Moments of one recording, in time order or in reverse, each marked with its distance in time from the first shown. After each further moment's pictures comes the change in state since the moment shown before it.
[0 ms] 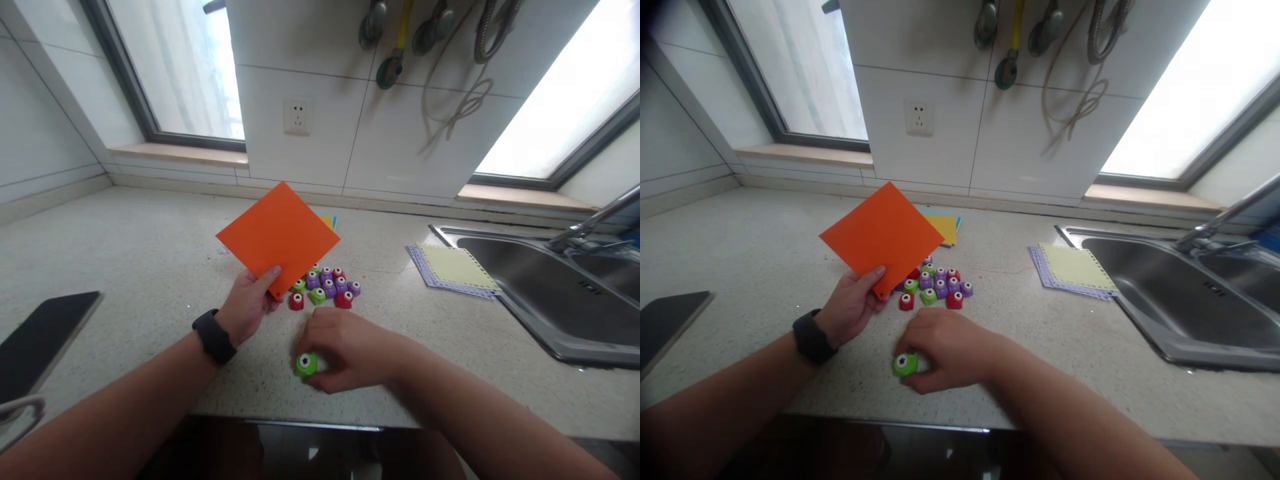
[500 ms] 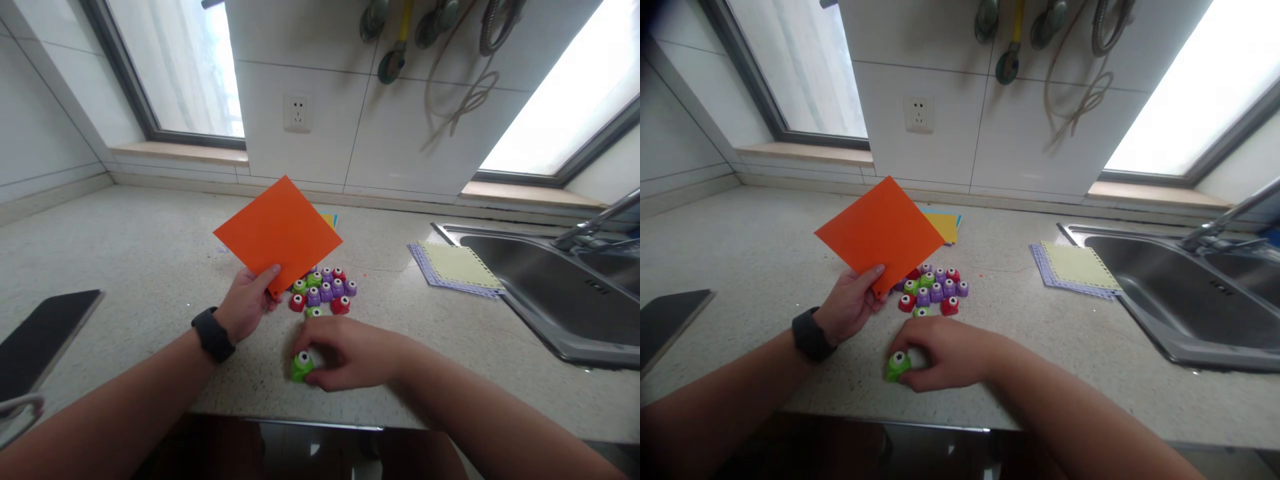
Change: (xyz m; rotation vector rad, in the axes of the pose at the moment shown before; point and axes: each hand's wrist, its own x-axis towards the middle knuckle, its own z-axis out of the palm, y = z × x) left_hand 0.000 0.003 0.001 0.005 0.009 -0.030; right_hand 0.002 -0.005 0.001 0.280 -0.011 0.056
